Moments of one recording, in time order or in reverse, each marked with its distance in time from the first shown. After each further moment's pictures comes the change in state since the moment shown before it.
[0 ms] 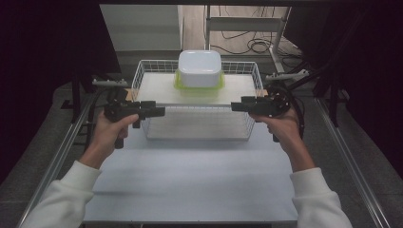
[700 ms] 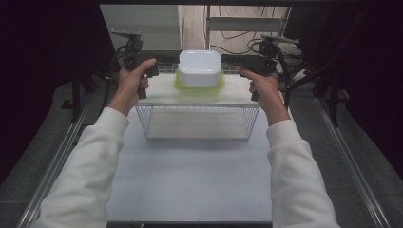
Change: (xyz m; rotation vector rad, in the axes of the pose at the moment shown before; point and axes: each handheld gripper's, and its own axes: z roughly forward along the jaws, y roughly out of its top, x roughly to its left) left arm 0.047 0.121 0.042 -0.130 -0.063 -0.191; right arm -0.041 0.093 0.040 -0.210 0.098 0.260
